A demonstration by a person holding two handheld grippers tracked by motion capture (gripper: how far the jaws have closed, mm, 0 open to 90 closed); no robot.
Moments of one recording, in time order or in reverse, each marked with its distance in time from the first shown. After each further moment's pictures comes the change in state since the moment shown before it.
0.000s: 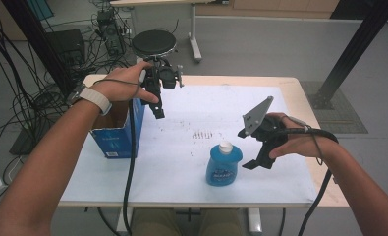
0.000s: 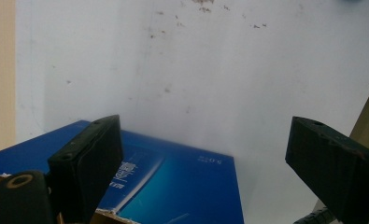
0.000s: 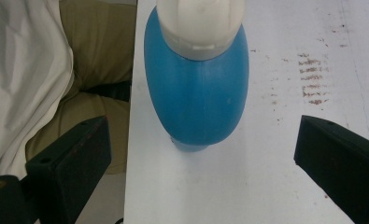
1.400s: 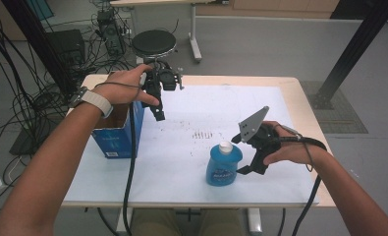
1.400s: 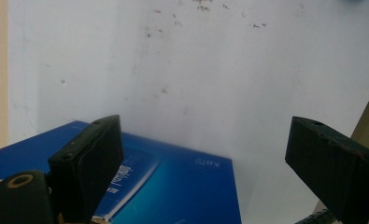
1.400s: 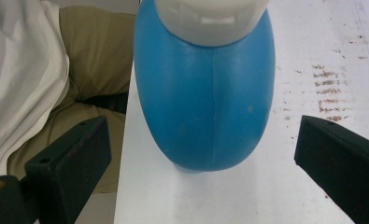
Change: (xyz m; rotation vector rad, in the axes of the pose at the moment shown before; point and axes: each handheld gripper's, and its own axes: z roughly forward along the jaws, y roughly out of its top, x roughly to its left) left arm -0.001 0.000 0.008 -0.003 -0.006 -0.008; right arm -0.001 -0.013 0.030 -0.072 0.017 -0.020
